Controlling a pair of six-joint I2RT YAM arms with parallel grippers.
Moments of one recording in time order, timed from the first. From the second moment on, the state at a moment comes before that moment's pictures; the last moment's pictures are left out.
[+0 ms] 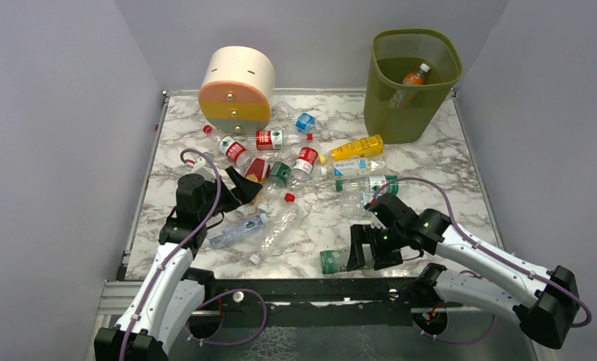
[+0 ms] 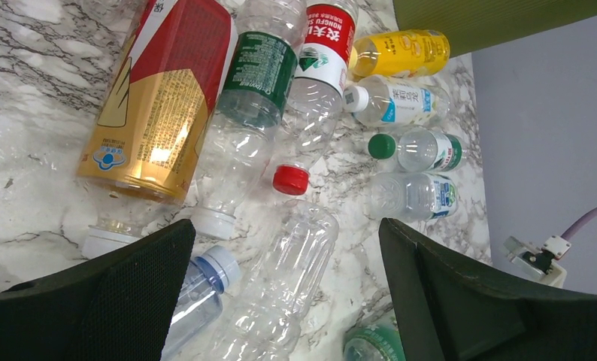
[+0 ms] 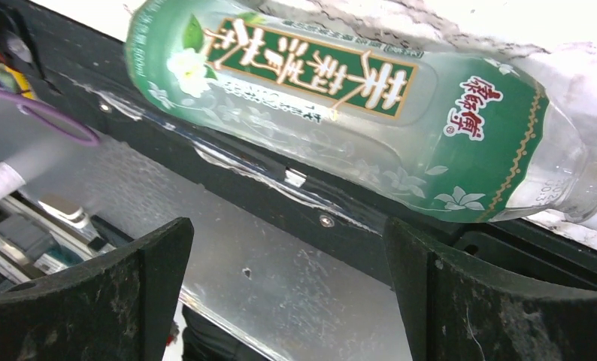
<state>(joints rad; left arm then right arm) -0.17 0.73 0.46 -0.17 0.34 -0.70 0.80 0.90 0.65 -0.89 -0.32 0.75</state>
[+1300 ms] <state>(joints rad) -0.17 0.72 0.45 -0.16 0.34 -0.69 0.85 1.15 0.71 -0.62 0.05 1.00</state>
